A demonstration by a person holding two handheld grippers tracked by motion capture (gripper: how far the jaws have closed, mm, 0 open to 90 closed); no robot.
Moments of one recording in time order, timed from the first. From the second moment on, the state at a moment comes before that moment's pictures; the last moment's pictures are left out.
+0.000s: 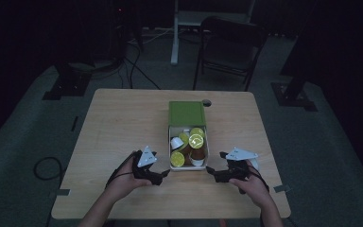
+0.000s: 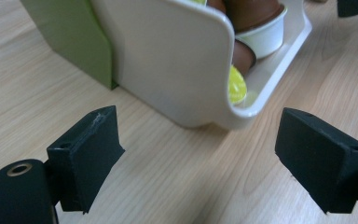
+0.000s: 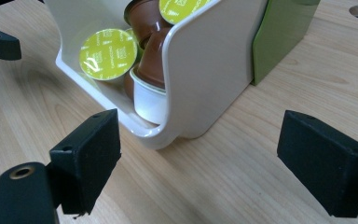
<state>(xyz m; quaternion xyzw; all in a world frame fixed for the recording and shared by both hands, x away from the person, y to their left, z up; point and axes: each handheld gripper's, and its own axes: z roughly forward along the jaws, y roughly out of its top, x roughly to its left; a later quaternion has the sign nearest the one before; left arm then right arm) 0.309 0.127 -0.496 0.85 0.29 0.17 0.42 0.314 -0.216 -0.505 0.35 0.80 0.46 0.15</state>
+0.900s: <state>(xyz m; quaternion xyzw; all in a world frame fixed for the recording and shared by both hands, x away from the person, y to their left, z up) 0.339 0.117 -0.497 0.84 0.30 0.17 0.42 0.340 -0.211 -0.508 0.39 0.79 0.45 0.16</state>
